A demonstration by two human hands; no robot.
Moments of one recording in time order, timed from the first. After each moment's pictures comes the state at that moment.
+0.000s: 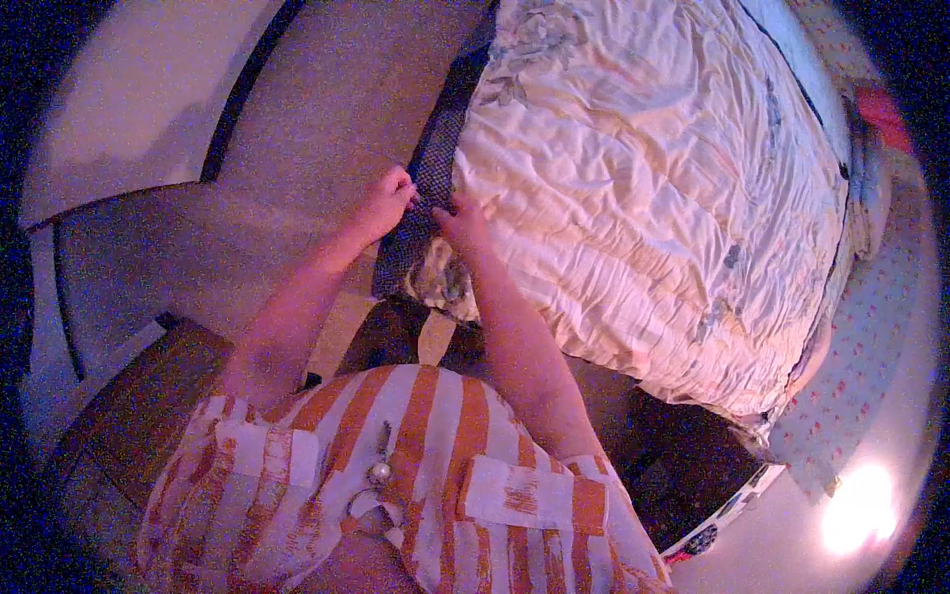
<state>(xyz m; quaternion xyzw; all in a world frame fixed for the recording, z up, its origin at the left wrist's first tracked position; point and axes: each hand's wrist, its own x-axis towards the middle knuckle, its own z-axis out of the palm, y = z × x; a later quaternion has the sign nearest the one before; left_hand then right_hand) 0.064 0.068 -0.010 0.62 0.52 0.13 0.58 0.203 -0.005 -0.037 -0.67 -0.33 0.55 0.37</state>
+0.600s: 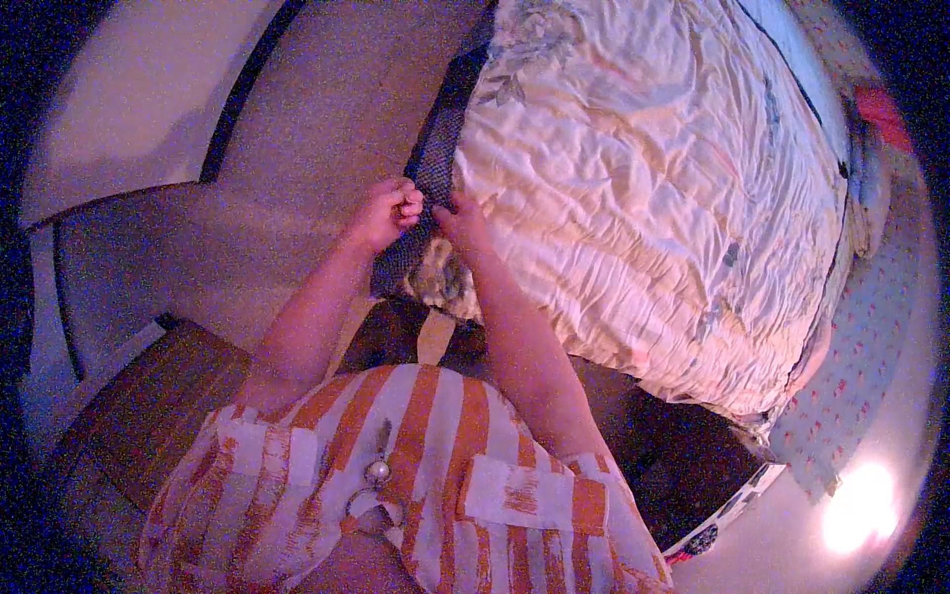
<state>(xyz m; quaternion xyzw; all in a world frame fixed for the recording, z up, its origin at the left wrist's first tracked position) 0.062 0.053 -0.018 0.11 0.39 0.29 0.87 0.205 -0.008 -0.054 -0.64 -0.33 0.57 0.39</state>
